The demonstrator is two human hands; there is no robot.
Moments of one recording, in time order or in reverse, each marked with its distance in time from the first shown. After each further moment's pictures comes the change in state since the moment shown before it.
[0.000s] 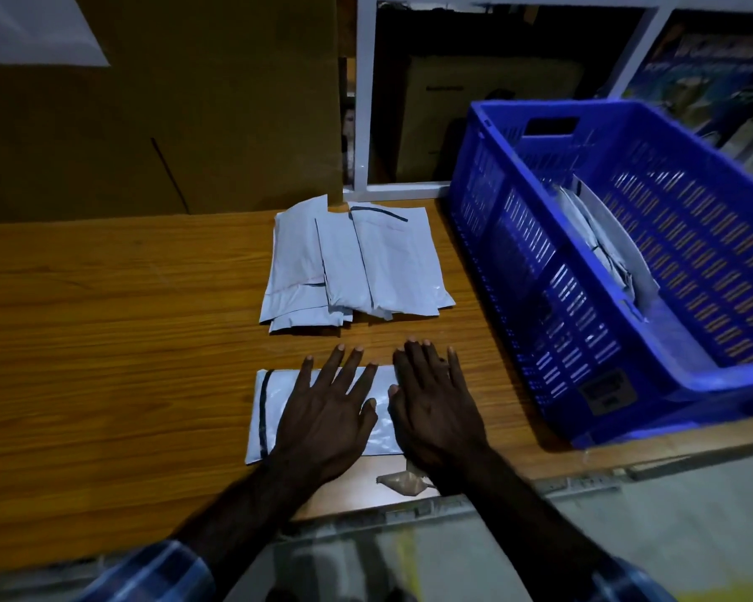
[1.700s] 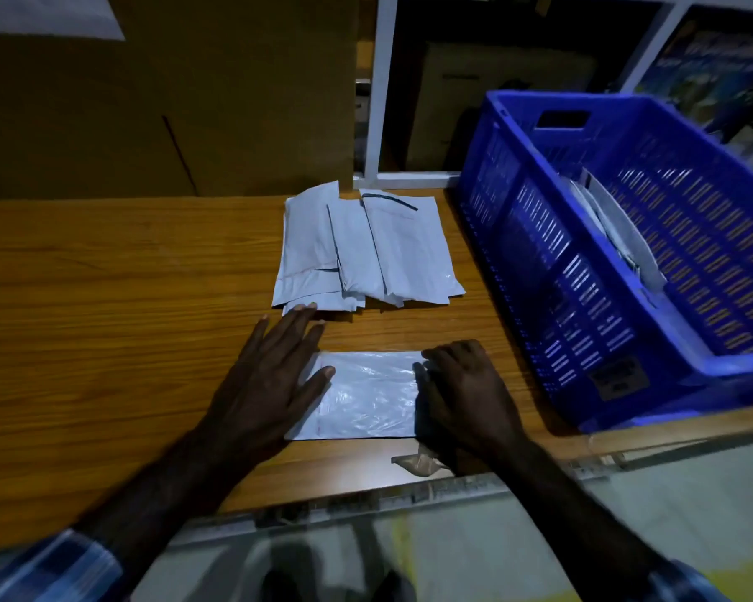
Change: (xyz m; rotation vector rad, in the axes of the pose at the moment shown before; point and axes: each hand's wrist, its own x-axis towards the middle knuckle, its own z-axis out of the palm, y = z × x) left_hand -0.027 -0.075 -0.042 -0.163 0.193 0.096; right_hand -0.004 0.005 -0.048 0.173 0.146 -0.042
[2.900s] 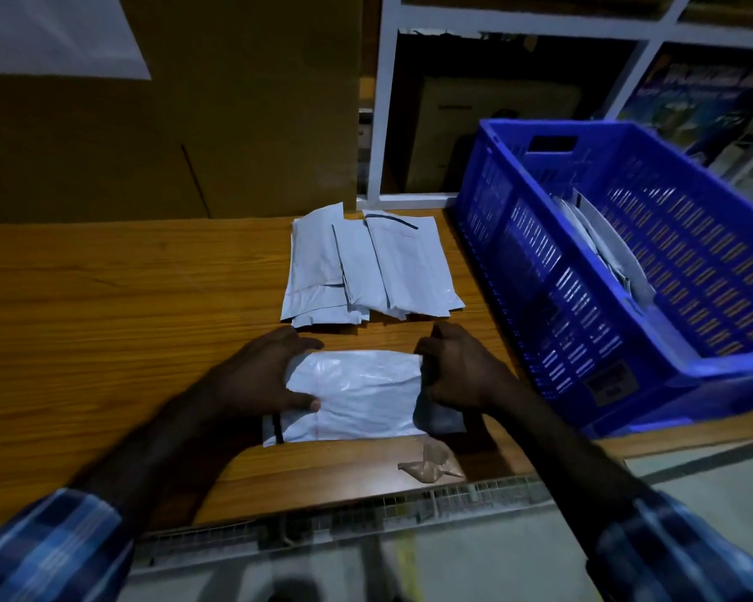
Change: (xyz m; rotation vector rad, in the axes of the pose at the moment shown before) left_hand 0.023 -0.037 -0.027 -0.207 -0.319 -0.097; right_hand 0.054 0.004 -0.023 -0.064 -0.484 -0.001
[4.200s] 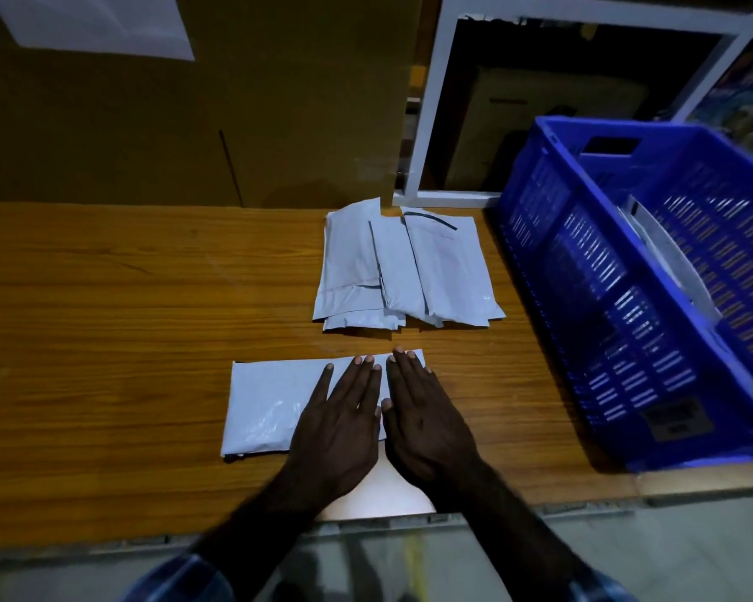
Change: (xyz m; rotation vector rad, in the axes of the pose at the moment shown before) left_hand -0.013 0.042 0.096 0.385 0.294 0.002; right_hand 0.005 -0.067 0.113 0.064 0.421 -0.116
